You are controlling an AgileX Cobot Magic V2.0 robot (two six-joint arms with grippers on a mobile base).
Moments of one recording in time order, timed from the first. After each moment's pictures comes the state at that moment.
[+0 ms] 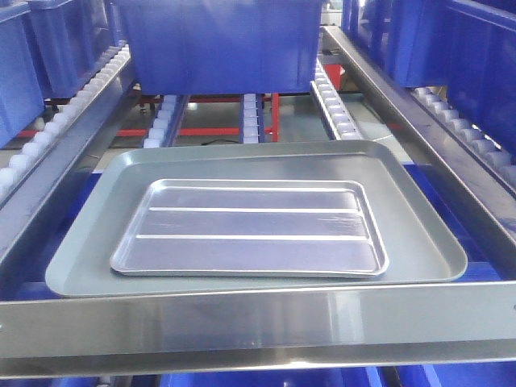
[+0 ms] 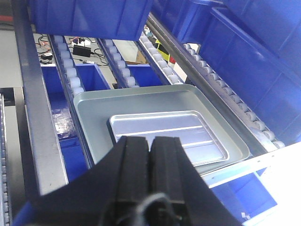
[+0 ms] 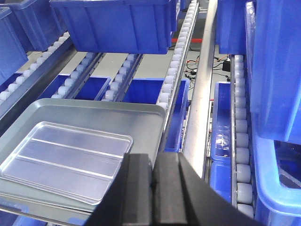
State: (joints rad) left arm -0.68 0.12 -0.45 0.19 0.55 -0.39; right arm 0.46 0.19 -0.47 -0.36 0.56 0.46
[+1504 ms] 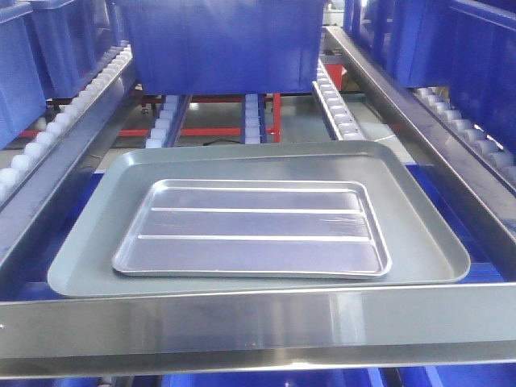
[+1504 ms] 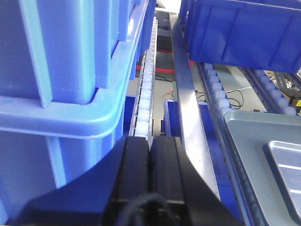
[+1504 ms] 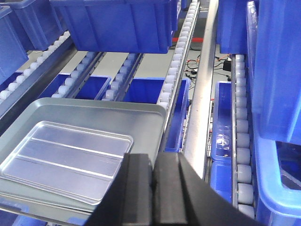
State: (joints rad) left arm -0.02 -0.01 0.03 -0.10 0.07 0.03; right arm 0.46 0.19 -0.47 -0.36 0.57 0.46
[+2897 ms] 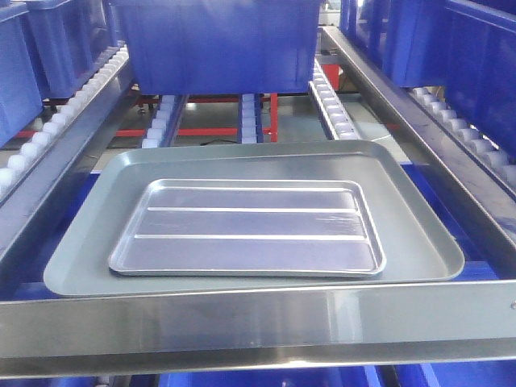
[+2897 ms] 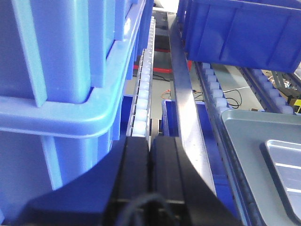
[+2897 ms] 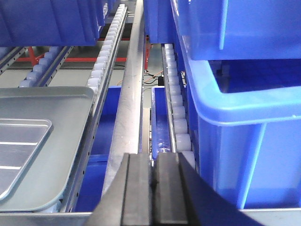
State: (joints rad) left arm -0.02 -0.01 0.03 -0.10 0.07 0.03; right arm 0.01 -0.01 0.03 -0.10 0.13 0.15
